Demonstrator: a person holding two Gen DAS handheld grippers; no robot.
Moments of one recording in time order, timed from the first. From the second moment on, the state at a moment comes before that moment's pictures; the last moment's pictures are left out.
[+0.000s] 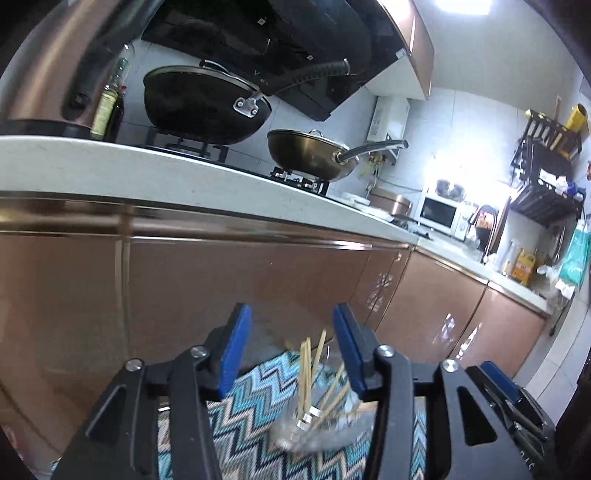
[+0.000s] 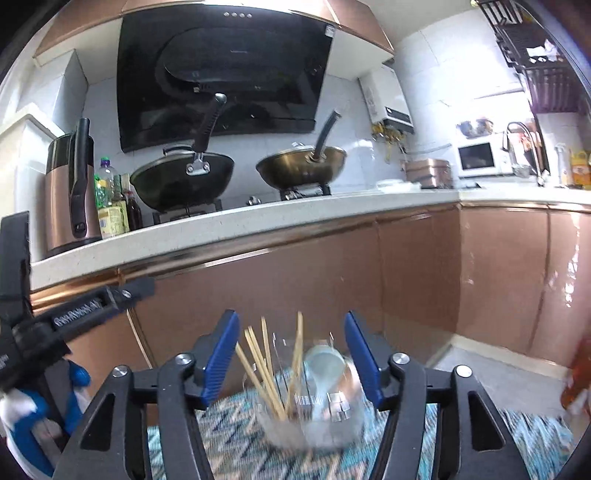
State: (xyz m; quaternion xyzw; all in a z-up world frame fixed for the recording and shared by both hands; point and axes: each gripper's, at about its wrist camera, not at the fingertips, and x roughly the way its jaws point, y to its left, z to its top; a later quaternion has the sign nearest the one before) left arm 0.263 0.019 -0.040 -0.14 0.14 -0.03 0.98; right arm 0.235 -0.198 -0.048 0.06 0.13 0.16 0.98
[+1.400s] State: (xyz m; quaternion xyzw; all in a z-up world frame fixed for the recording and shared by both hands) left arm 0.048 -0.007 -0.007 -0.04 0.13 0.01 0.99; right arm 0.036 -0.245 -0.026 0.02 0.15 0.02 0.99
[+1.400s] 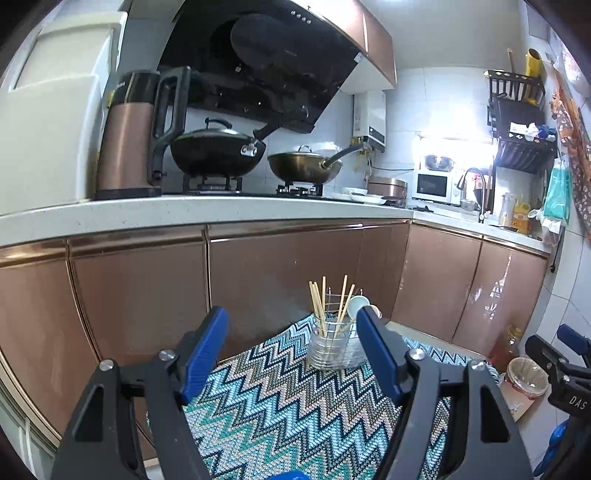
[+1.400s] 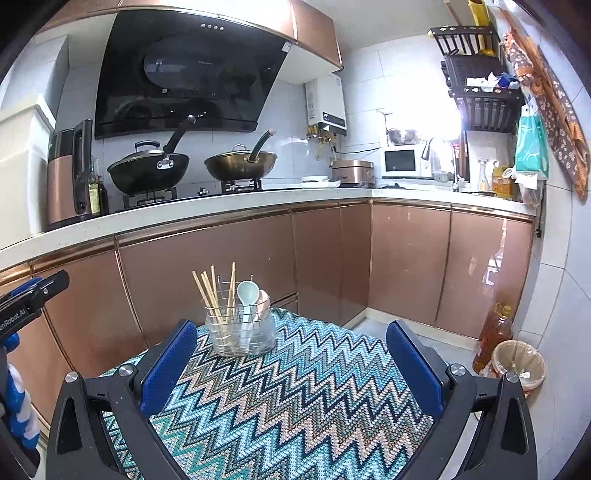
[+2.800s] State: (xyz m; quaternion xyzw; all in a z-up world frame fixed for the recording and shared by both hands) left arm 0.017 -0.016 0.003 -0.01 0.11 0.00 0.99; right arm 0.001 -0.244 -0.009 0.00 0.12 -0.02 0.99
